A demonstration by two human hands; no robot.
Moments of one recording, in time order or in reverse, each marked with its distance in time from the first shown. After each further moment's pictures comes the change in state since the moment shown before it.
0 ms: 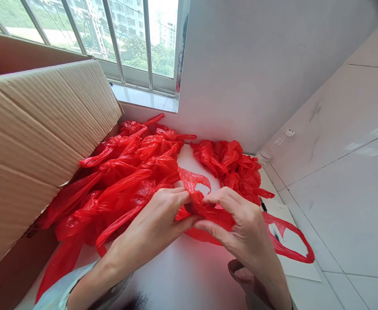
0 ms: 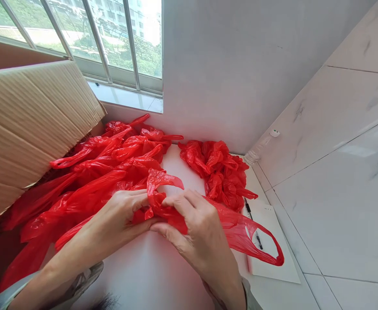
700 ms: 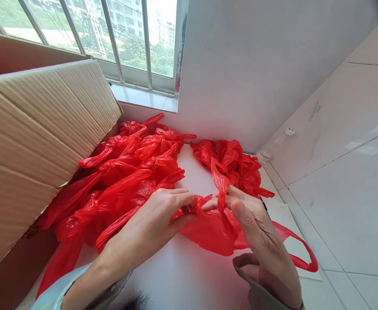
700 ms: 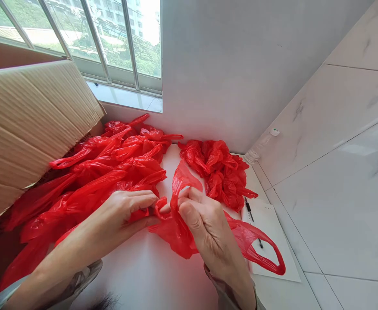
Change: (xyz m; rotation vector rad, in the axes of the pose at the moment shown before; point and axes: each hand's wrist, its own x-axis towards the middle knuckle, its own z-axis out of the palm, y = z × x) left_hand -0.002 -0.001 -0.005 0.029 -0.054 0.019; right_hand 0.001 -0.011 -0.019 0.268 -0.048 0.198
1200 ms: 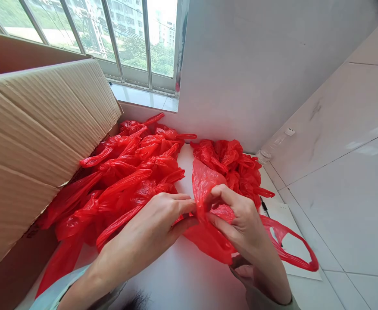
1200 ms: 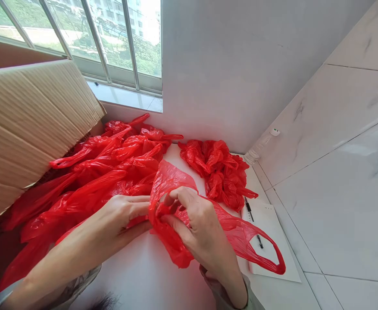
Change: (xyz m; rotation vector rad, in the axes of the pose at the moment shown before) left_hand -0.003 0.009 -0.003 -0.006 -0.057 -0.017; right_hand 0.009 0.018 0.012 -0.009 -0.060 -0.087
